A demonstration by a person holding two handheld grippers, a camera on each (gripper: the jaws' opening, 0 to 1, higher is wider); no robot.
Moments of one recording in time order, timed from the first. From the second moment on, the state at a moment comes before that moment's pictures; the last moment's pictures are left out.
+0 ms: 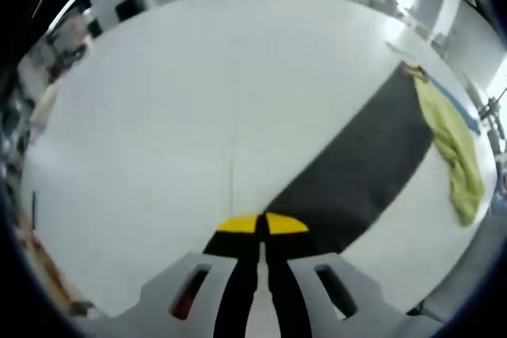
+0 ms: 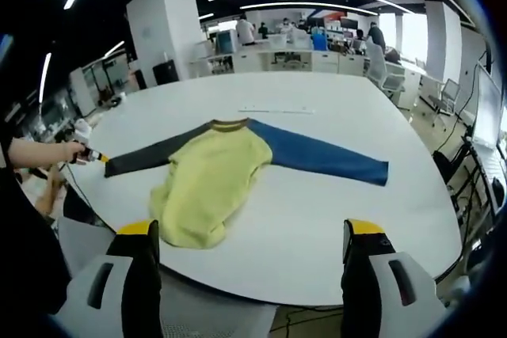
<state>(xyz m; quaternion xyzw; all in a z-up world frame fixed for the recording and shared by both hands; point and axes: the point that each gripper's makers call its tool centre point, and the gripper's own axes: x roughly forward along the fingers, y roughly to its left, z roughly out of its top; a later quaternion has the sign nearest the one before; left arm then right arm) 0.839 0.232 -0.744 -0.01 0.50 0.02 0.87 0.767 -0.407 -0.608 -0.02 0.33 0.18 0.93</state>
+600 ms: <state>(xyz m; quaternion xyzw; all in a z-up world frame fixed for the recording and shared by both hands) 0.848 0.243 -0.755 -0.02 0.51 0.05 0.86 0.774 -0.400 -0.610 -0.02 0.33 0.19 0.92</state>
